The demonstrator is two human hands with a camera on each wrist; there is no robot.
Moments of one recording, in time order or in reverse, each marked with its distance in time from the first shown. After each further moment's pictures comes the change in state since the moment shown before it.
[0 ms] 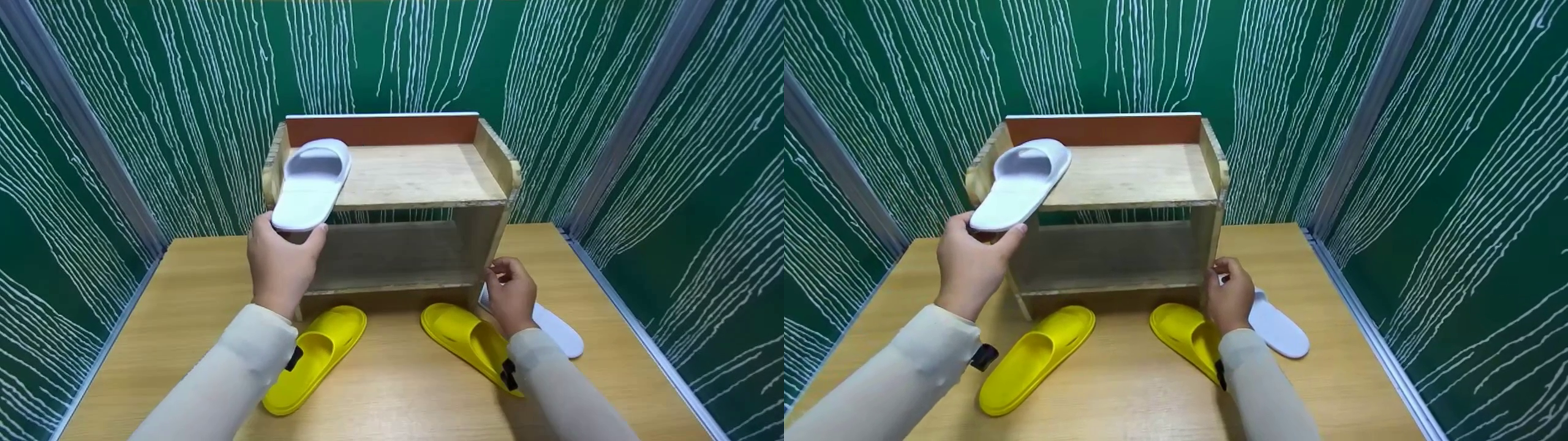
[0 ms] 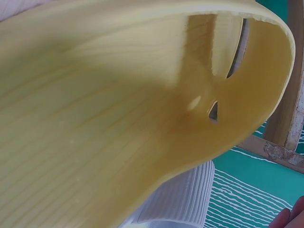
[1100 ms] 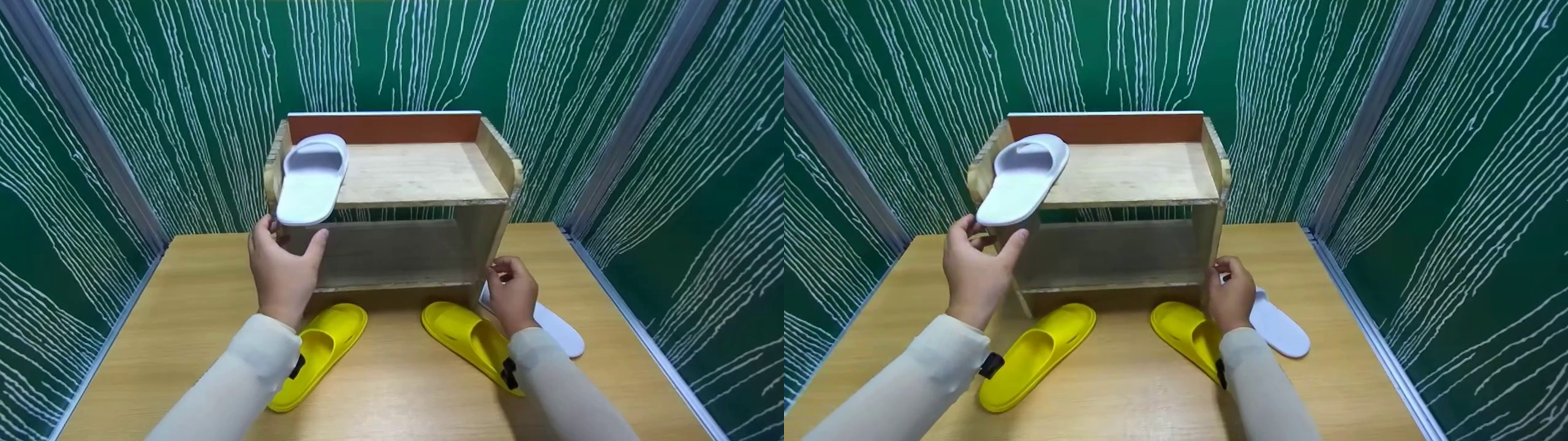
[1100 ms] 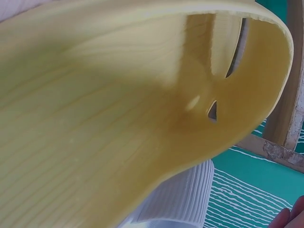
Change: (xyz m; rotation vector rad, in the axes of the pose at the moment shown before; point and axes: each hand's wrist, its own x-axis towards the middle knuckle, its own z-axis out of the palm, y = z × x) left_hand -0.006 -0.027 0.011 -0.074 0.076 0.092; right_hand 0.001 -0.002 -0.002 0.015 -0.017 0.034
